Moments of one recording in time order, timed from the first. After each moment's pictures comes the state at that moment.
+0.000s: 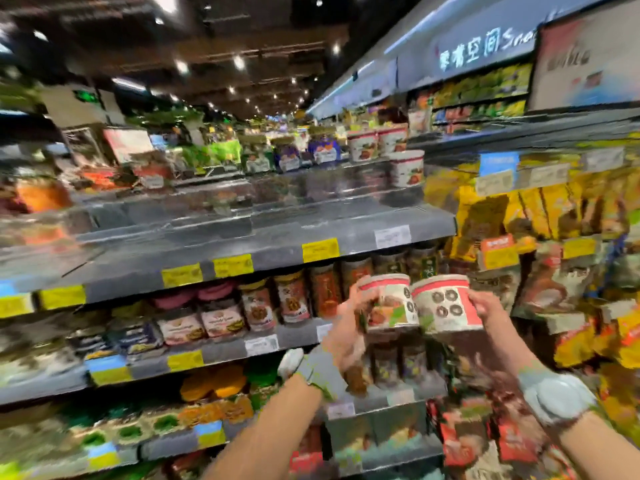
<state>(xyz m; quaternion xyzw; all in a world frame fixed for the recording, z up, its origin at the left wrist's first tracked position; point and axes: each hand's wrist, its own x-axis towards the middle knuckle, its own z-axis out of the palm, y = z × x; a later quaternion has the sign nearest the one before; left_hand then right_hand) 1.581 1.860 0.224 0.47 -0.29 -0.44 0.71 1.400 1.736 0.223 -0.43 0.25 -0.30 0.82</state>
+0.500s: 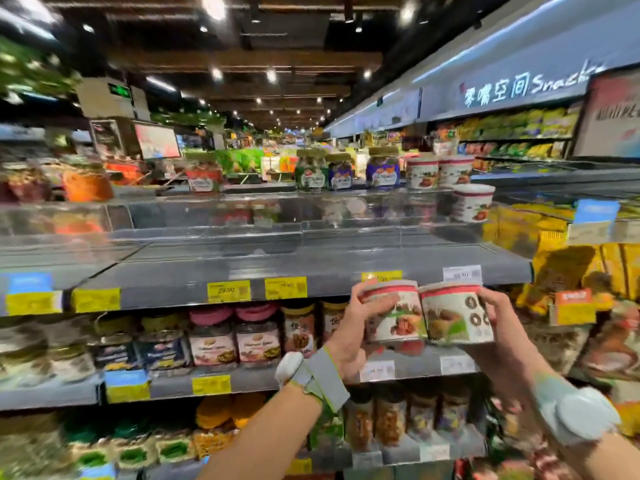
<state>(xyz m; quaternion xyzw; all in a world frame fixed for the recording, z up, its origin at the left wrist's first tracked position) 1.690 1.908 0.267 0.48 -0.30 -0.40 0.72 1.524 1.786 0.287 -0.55 0.15 -0.32 0.76</state>
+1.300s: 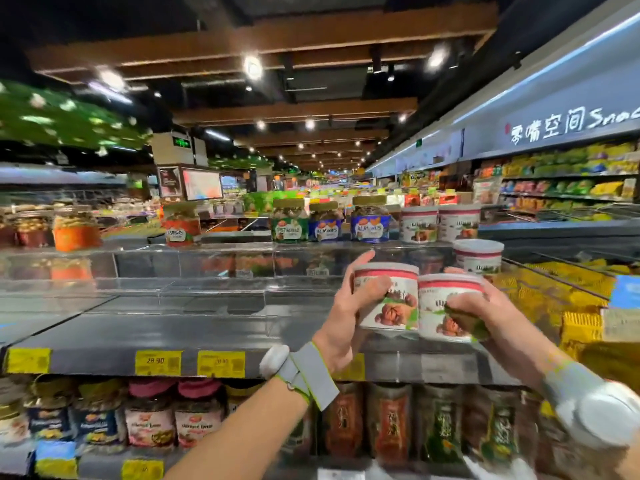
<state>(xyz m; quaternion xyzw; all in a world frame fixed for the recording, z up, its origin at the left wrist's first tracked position) 1.712 1.775 0.364 0.44 -0.39 -0.28 0.76 1.565 1.624 0.376 -0.66 0.07 -0.32 0.67</state>
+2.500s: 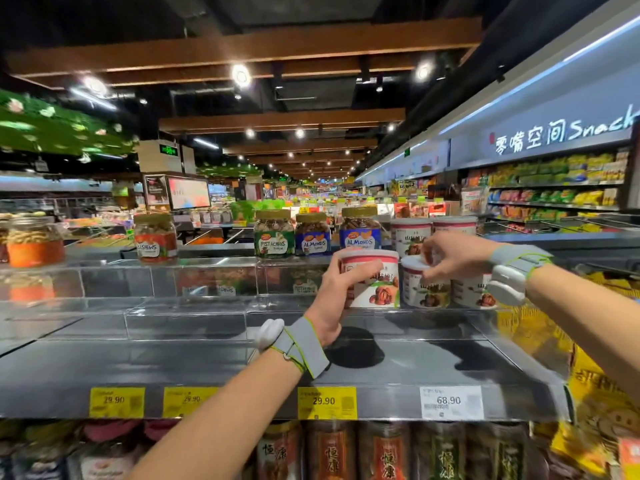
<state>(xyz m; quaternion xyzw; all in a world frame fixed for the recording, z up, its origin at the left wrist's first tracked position) 1.778 1.720 0.395 0.50 -0.39 -0.21 0.74 1.666 1.516 0.478 -0.98 0.16 -0.11 -0.02</state>
